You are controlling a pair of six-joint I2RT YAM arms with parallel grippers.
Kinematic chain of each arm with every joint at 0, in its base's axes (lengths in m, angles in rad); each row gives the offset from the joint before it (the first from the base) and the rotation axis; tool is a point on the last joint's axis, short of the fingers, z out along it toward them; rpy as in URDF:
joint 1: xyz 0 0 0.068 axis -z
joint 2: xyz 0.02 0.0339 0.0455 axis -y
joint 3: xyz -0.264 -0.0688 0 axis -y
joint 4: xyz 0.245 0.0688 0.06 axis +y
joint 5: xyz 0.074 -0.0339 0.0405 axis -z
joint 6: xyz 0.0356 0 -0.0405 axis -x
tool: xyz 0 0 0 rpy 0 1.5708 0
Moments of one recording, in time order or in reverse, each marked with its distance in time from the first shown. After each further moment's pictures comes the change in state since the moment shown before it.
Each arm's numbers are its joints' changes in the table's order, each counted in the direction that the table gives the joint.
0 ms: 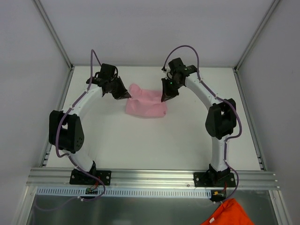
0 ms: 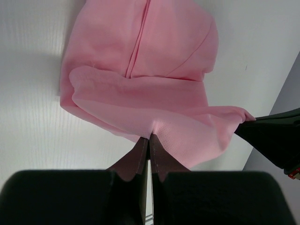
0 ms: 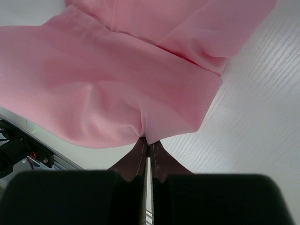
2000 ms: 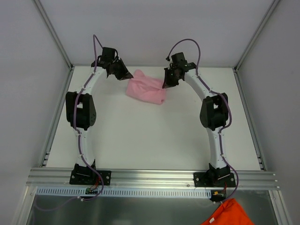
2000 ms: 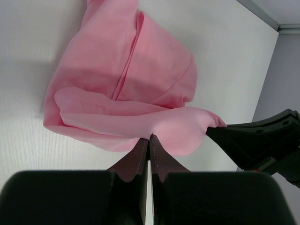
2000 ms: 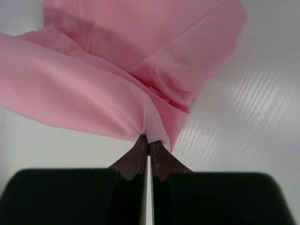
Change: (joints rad) left arm -0.086 -0.457 0.555 -0.027 0.106 -0.037; right arm 0.085 -0.233 0.211 -0.210 0.082 -0.015
